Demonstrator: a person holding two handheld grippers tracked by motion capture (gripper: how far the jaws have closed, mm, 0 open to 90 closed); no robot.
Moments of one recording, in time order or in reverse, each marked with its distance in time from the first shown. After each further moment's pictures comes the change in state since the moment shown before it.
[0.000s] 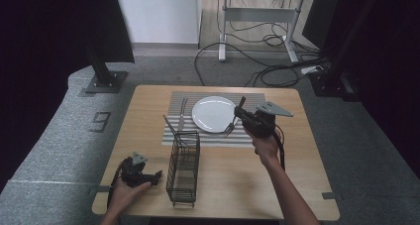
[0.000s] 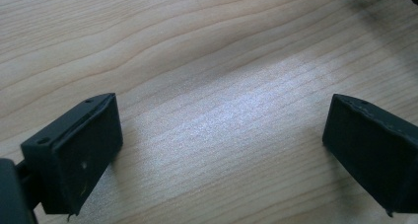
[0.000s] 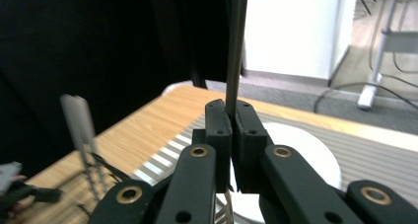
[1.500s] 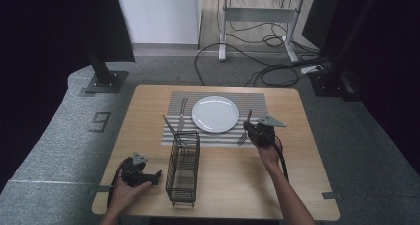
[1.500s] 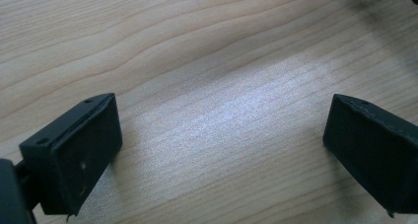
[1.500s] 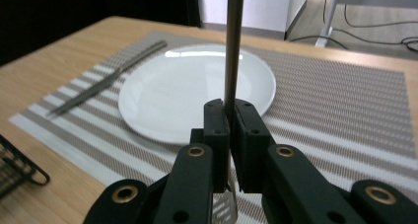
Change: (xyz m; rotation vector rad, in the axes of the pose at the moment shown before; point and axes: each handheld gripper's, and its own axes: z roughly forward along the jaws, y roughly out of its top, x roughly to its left) left arm 0.000 0.000 0.000 0.000 0.000 0.000; right arm -0.054 -0.083 0.033 0.168 -0.153 -0.039
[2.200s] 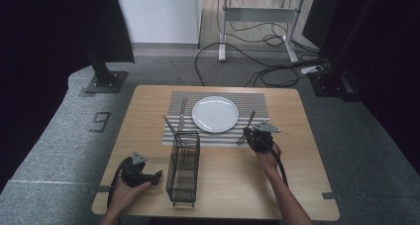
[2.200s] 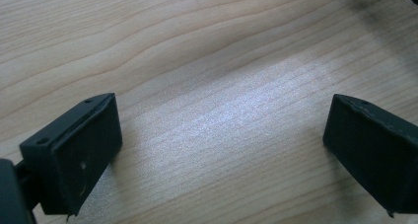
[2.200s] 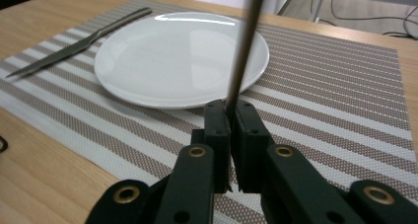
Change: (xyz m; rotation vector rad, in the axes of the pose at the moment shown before) left arm 0.000 0.000 0.000 0.002 0.000 0.002; right arm 0.000 -0.020 0.006 0.045 -0.039 -0.049
